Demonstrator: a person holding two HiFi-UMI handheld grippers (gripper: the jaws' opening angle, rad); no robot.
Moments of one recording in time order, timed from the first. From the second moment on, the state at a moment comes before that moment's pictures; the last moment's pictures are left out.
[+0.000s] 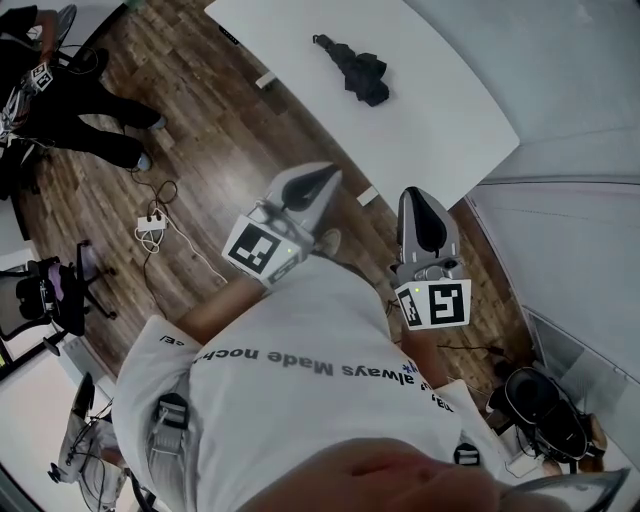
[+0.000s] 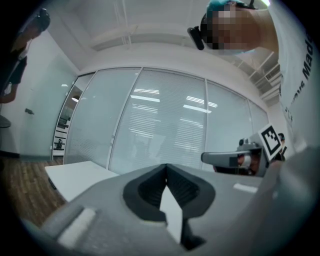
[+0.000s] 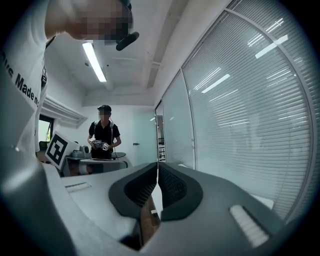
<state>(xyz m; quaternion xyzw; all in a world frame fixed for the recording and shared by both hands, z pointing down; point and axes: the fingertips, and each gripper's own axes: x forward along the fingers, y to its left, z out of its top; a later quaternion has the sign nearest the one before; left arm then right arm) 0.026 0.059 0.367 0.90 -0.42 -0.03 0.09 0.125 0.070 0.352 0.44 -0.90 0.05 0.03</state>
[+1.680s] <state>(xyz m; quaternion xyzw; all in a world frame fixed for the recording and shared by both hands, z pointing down) -0.049 -0.279 0.382 0.94 -0.34 0.04 0.01 0.053 -0.238 0.346 0.50 -0.86 0.05 0.04</state>
